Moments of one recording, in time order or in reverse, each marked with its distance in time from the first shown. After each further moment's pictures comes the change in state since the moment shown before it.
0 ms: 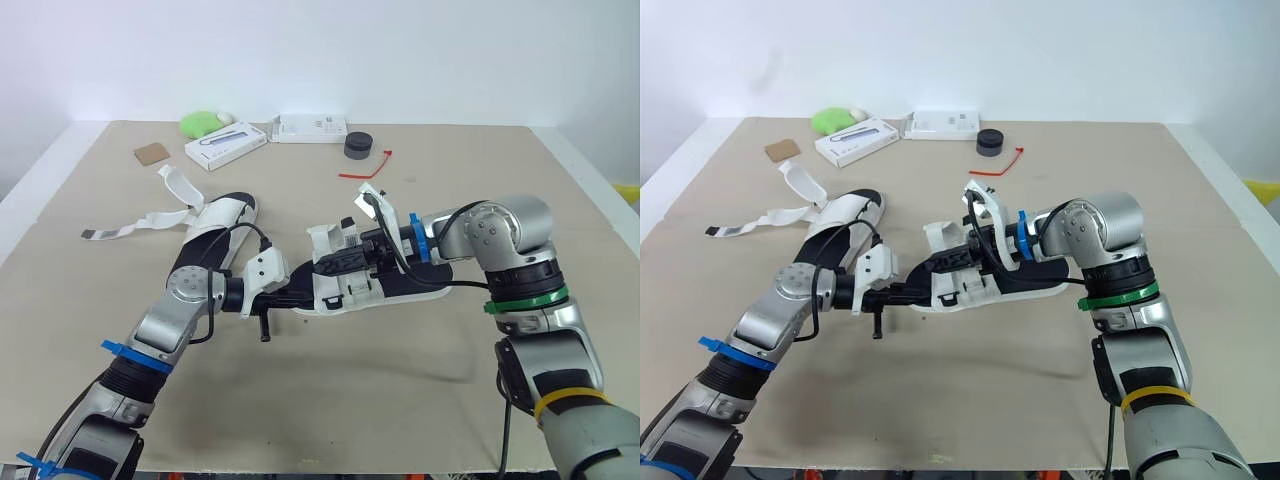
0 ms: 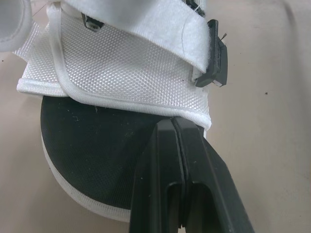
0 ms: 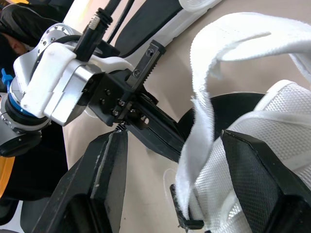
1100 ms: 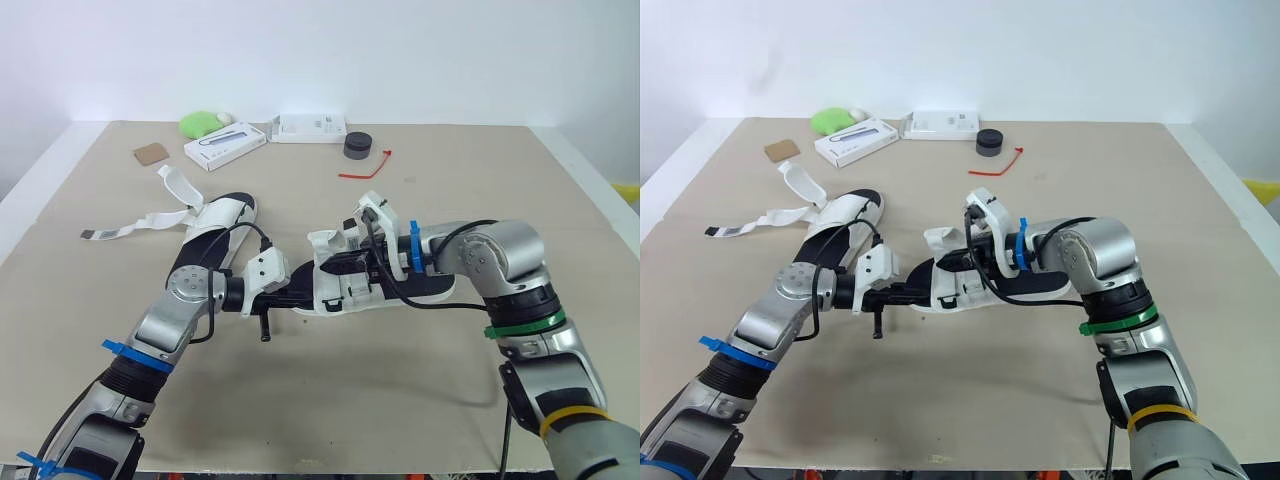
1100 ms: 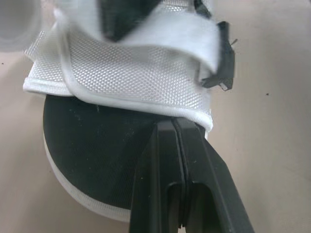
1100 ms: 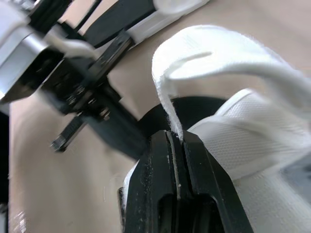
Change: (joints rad) left arm -0.003 -0.002 -0.001 0.005 0.007 -0.008 0.000; right arm 0.110 -0.011 0.052 -0.110 -0.106 -0.227 -0.006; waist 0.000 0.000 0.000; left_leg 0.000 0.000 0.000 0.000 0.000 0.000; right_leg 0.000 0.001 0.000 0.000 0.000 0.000
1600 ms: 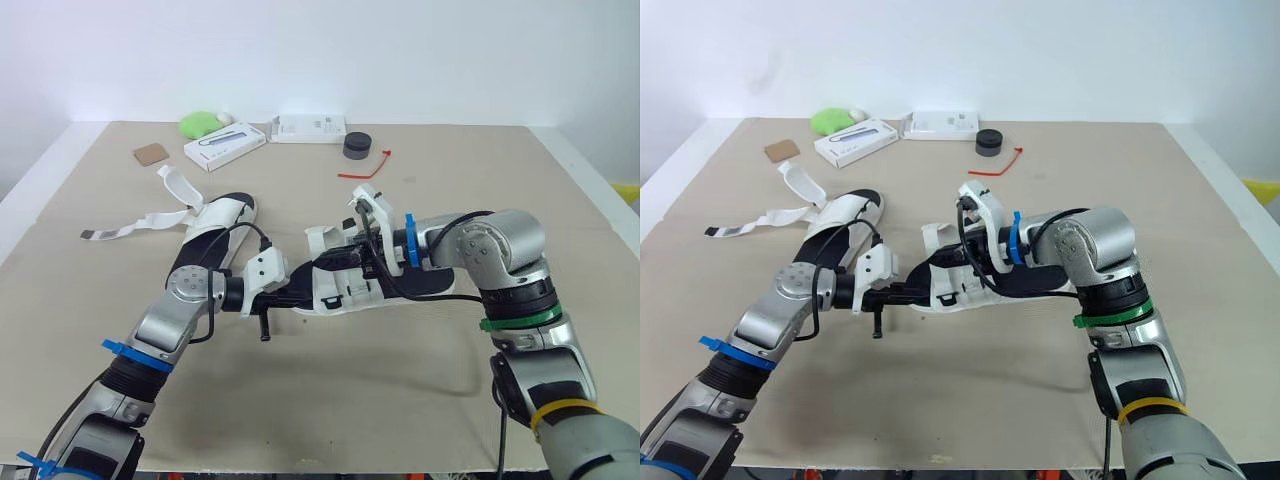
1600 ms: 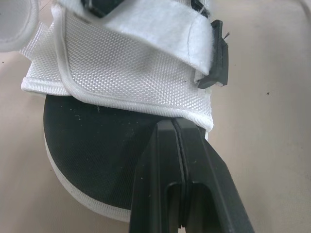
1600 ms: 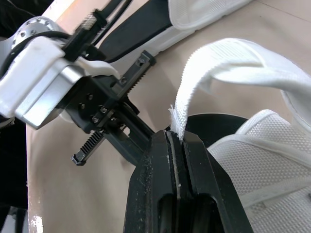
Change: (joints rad) left arm 0.000 -0.002 0.001 0.003 0.000 0.001 0.002; right arm -0.017 0.019 -0.038 -0.069 0.024 0.097 -0.021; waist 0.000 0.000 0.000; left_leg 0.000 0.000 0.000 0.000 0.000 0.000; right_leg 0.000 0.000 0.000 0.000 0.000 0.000
